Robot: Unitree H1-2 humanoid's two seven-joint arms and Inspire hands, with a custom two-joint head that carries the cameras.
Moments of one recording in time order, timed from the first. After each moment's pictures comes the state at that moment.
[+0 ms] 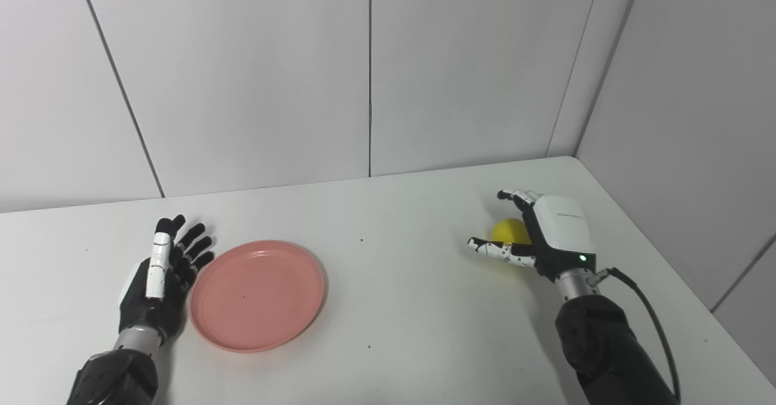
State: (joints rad) left arm -0.39 0.00 0.08 0.25 -0.17 0.23 -0.07; right arm -0.26 -0.49 -0.01 0.23 -0.80 0.00 -0.21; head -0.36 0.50
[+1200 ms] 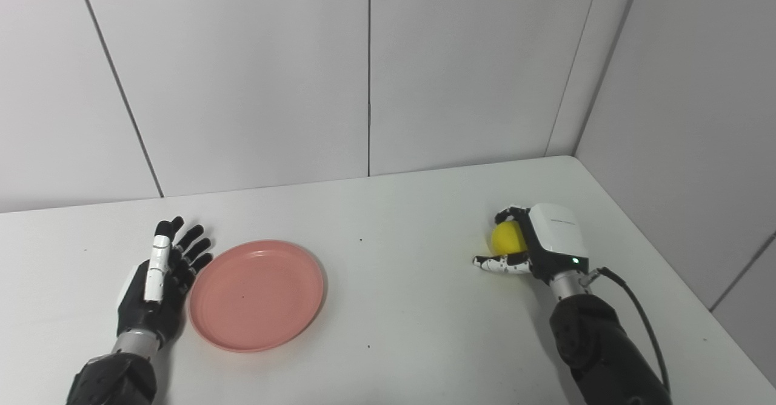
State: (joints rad) left arm -0.38 0.00 0.08 0.23 -0.17 0.23 -0.07; right arm -0.32 -0.50 0.05 0.37 -0.73 0.03 -0.24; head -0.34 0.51
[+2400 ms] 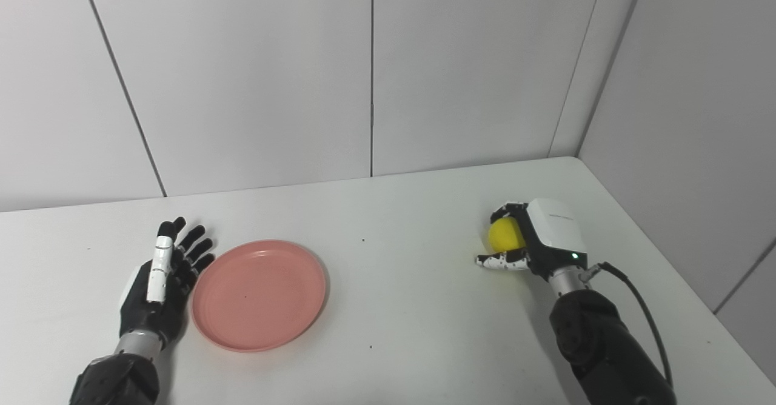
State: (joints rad) left arm -0.37 -0.02 0.07 0.22 -0.17 0.23 -0.06; right arm -0.29 -0.53 0.08 0.25 -0.70 0.04 -0.20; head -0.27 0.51
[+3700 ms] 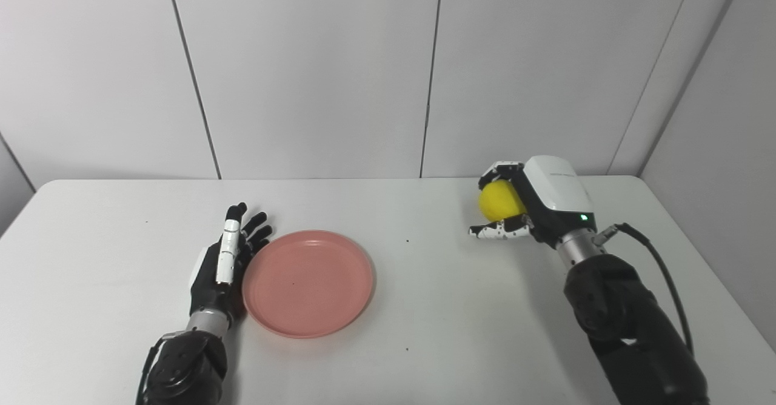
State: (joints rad) left arm -0.35 -0.10 0.04 0.21 -0.11 0.21 0.03; right arm -0.45 -0.52 0.15 0.06 -0.68 0.03 0.04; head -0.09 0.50
